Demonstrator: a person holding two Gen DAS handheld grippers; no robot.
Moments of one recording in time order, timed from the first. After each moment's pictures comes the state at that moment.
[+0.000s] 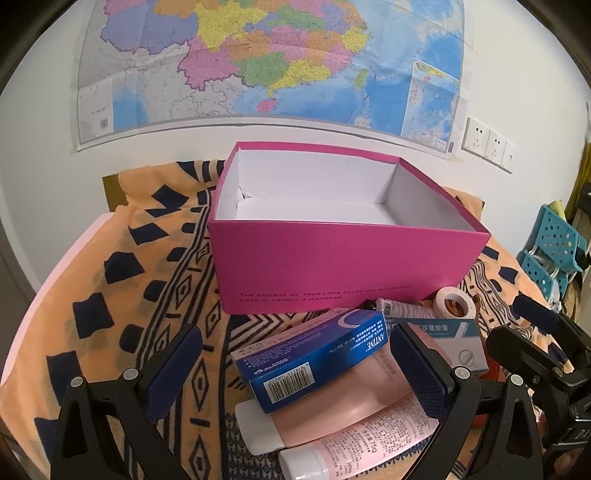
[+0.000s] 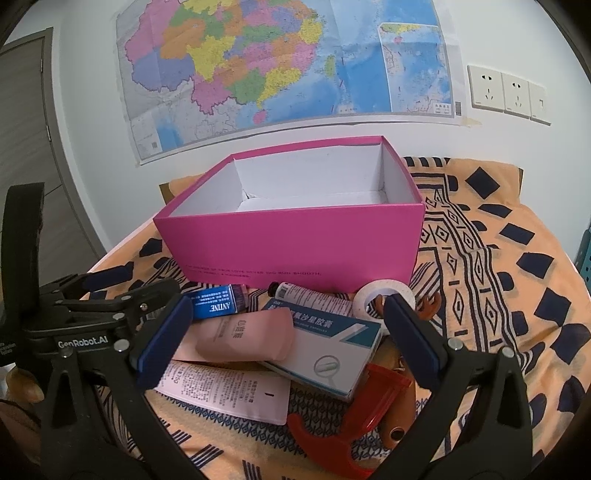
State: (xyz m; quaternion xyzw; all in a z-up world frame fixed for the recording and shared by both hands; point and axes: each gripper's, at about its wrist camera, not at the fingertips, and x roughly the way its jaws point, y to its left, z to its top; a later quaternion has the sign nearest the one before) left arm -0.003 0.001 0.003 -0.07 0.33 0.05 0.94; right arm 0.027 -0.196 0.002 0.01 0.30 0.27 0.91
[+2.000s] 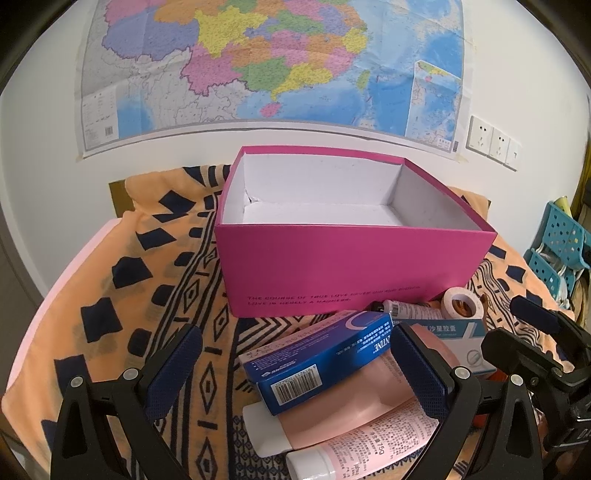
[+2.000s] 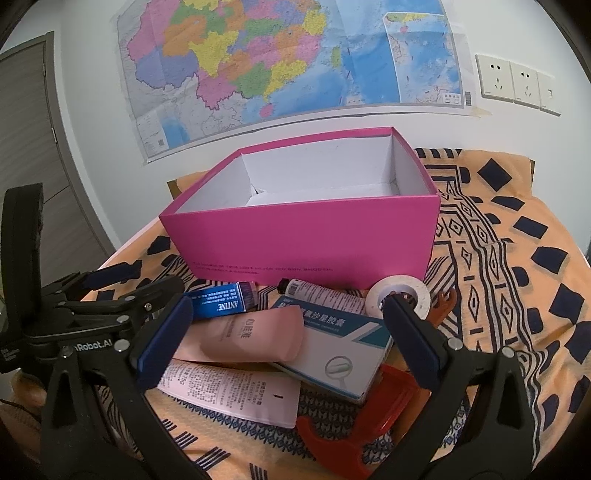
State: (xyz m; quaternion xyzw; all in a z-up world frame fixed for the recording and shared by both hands) left arm -0.003 0.002 0.004 -0.06 0.33 0.06 0.94; right arm 0.032 -0.192 -0.002 0.02 0.31 0.29 0.90
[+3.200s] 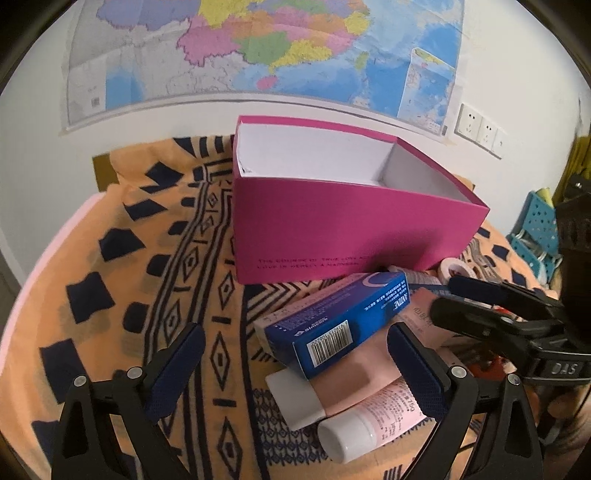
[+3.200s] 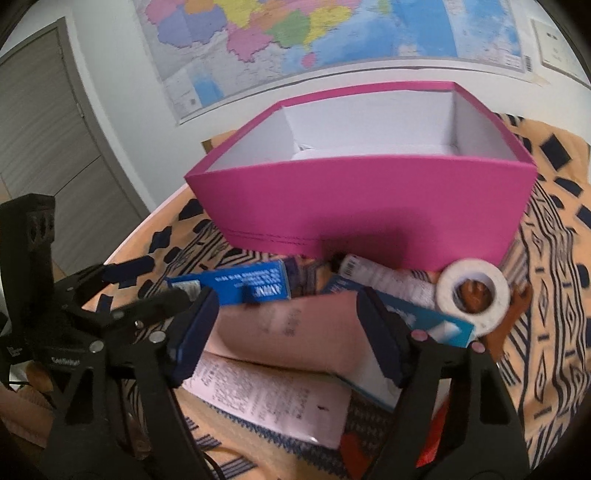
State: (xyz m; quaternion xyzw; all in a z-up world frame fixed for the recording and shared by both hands) left arm -0.015 0.030 -0.018 -0.08 0.36 0.00 0.93; right arm 0.061 -0.155 -0.026 0.01 0.38 0.38 0.84
